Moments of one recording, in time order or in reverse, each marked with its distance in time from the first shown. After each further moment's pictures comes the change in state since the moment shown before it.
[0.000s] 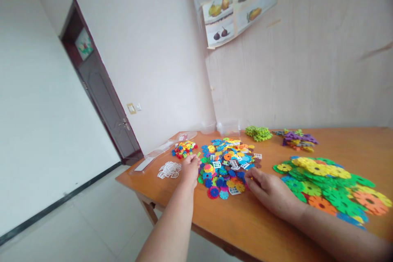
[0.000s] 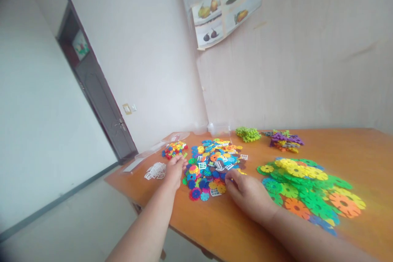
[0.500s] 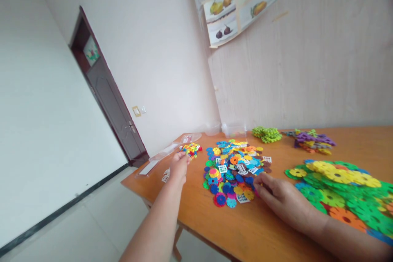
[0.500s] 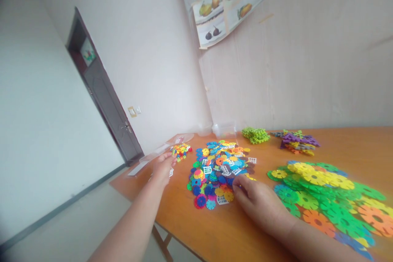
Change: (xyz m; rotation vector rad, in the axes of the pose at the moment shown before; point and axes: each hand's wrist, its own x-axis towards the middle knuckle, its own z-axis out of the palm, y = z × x) left_hand 0.046 0.025 -0.050 0.164 0.091 0.081; right_hand 0.002 0.003 0.002 0.089 -0.050 0.001
